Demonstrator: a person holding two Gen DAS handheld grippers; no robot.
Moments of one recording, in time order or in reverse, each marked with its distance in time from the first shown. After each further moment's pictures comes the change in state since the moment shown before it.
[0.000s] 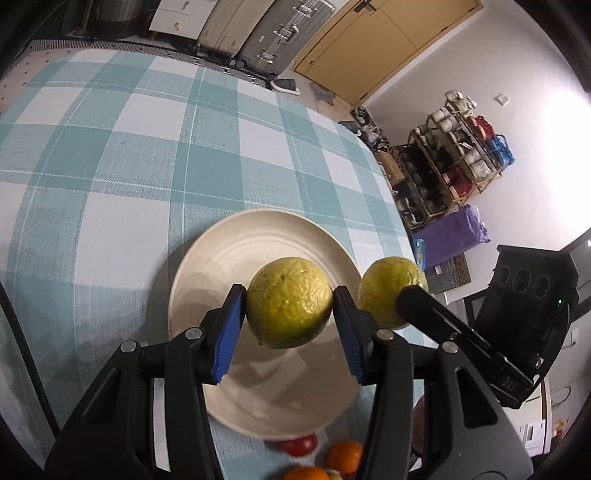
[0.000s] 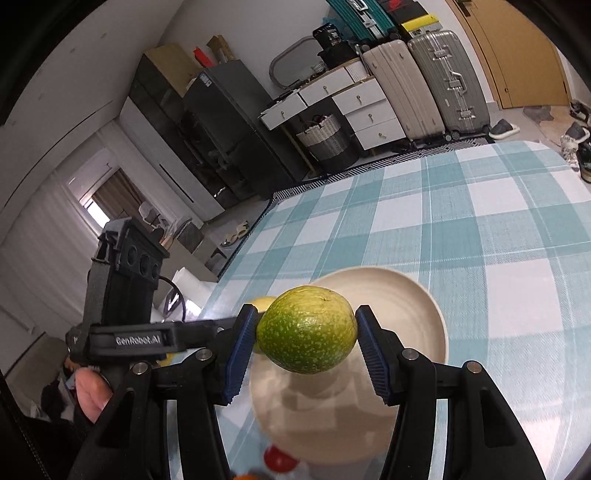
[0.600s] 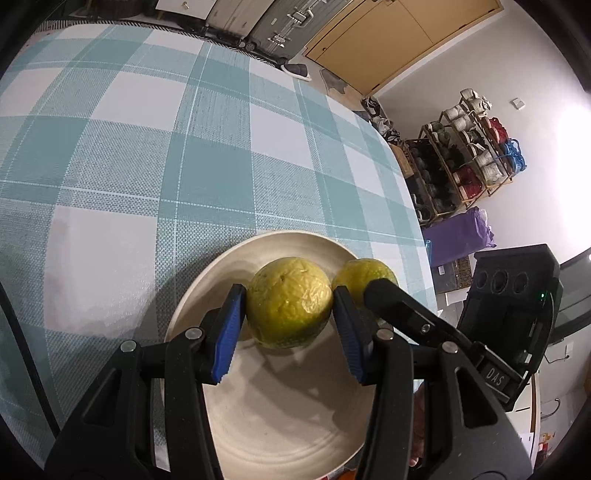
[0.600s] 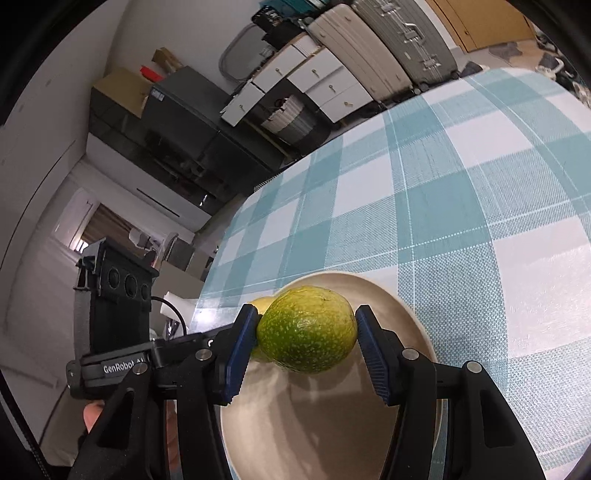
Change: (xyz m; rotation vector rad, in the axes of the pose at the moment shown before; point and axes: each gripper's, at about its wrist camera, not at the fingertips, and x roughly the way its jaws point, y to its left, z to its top) left arm 0.056 0.018 0.029 -0.057 0.062 0.009; right arm 0.056 -0.058 0.013 0.222 0.069 0.002
